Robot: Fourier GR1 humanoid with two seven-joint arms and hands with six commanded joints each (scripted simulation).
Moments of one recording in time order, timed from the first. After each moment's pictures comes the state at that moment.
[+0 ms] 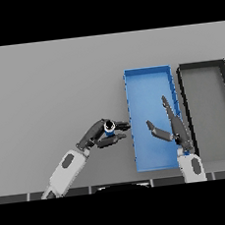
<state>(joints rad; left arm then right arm) -0.26 0.16 -0.55 -1.49 0.13 -0.15 -0.17 0.10 -0.10 0.12 -1.71 0.19 0.03 -0.04</state>
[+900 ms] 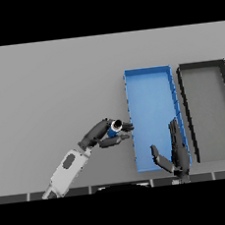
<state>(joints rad) -0.27 0.14 -0.55 -1.54 0.08 -0.19 -0.03 0.58 0.11 0.30 -2.06 0.17 -0.08 -0.25</state>
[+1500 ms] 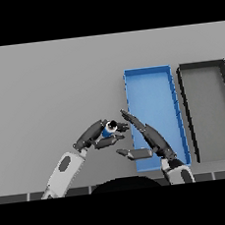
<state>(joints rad) -0.27 0.14 -0.53 -1.56 0.07 -0.23 -0.04 0.15 -0.03 0.40 -2.14 0.16 0.19 0.30</state>
